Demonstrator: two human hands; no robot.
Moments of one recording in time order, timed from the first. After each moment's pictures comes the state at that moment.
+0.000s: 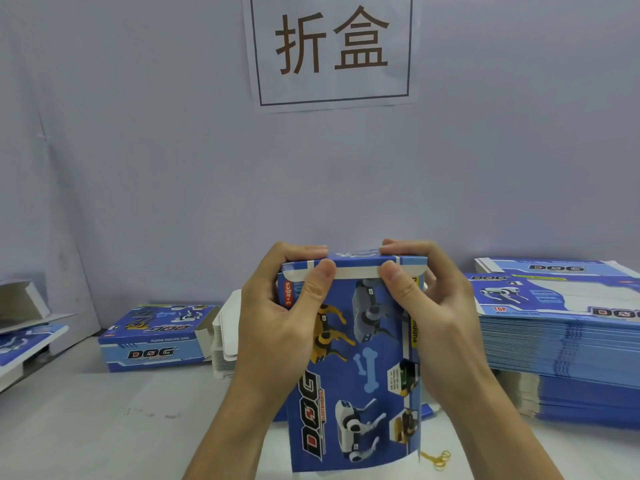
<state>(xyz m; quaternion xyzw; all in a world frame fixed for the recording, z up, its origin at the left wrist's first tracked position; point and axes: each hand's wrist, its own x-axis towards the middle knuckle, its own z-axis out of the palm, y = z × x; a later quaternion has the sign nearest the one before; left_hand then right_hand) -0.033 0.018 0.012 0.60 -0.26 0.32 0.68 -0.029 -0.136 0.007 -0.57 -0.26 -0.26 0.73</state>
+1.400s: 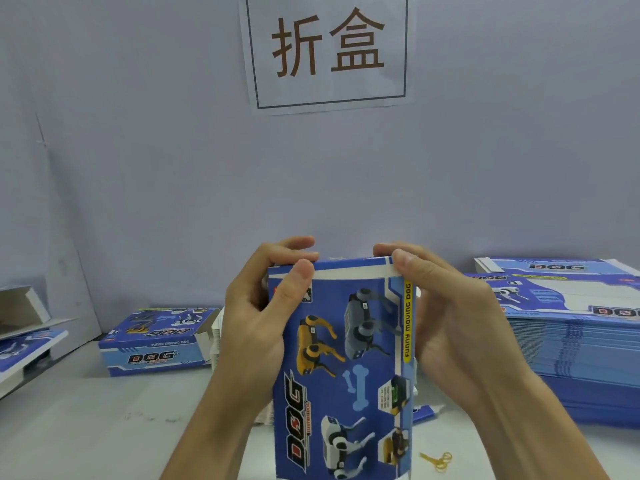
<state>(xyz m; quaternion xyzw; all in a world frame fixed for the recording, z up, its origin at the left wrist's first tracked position) -0.037 0.033 0.015 0.56 -0.28 0.23 0.74 -0.038 -0.150 0.025 -0.54 -0.22 -0.06 0.81</state>
